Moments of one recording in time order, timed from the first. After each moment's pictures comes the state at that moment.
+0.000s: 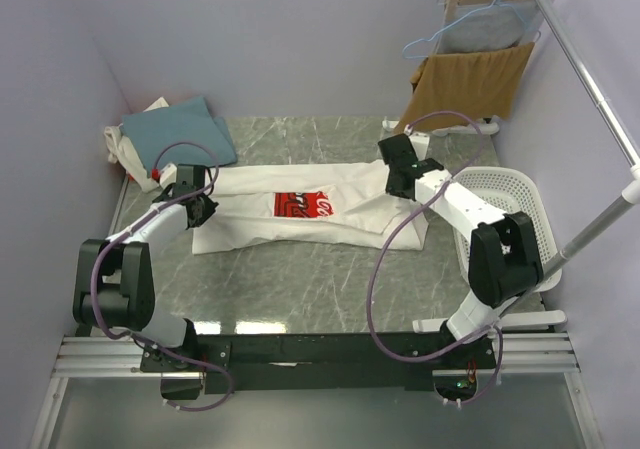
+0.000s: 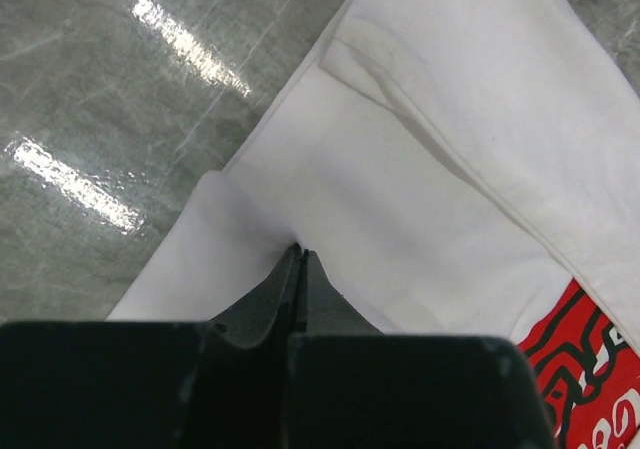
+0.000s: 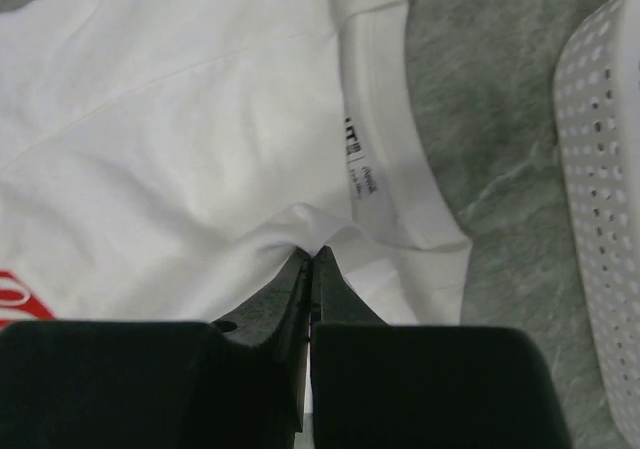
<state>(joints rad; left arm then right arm) -0.08 1.49 0.85 -0.28 -0.29 -0.85 0.39 1.65 1.23 -0.55 0.49 0.53</state>
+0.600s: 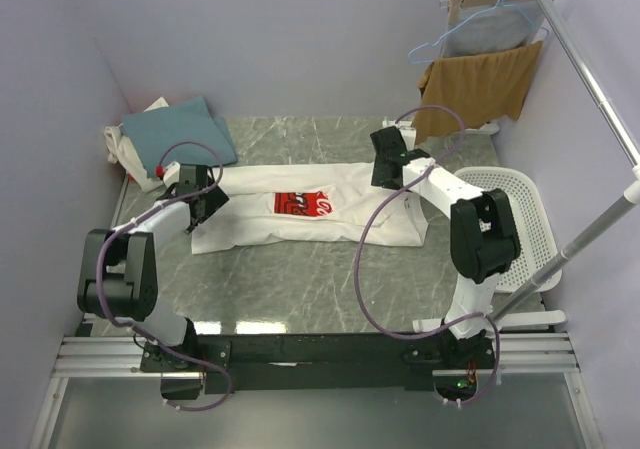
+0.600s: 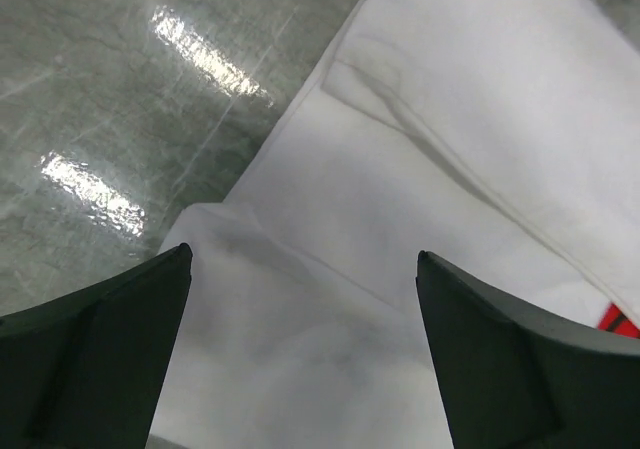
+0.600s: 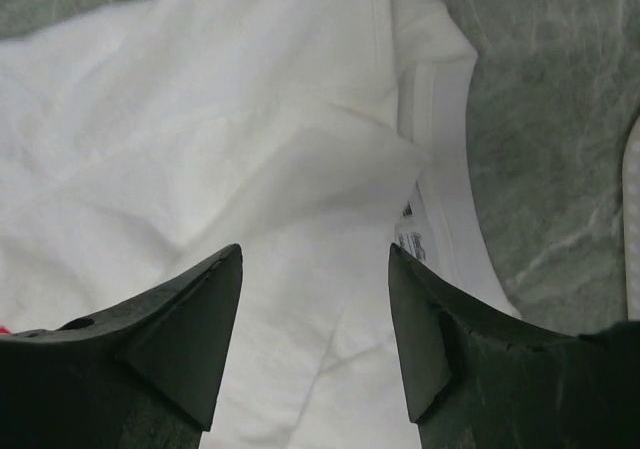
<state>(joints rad) -0.08 1.57 0.86 -0.21 -0.31 -0.77 0.36 1.88 1.41 -0.52 0.45 0.47</state>
